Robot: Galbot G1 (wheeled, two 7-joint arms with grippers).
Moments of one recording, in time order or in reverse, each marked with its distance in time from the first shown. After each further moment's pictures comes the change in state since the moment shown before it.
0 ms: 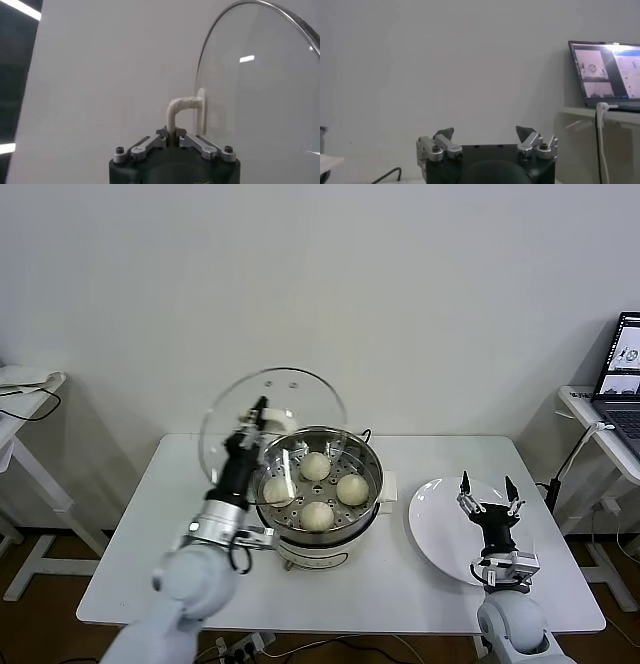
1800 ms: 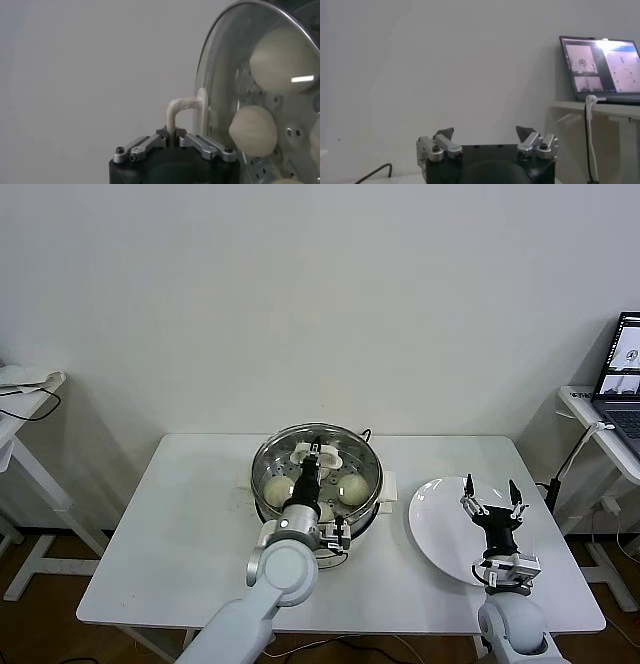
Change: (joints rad) left arm -0.147 -0.180 0.240 0.279 0.290 0.223 0.291; right arm 0.003 0.044 0.037 -0.029 -0.024 0.008 -0.026
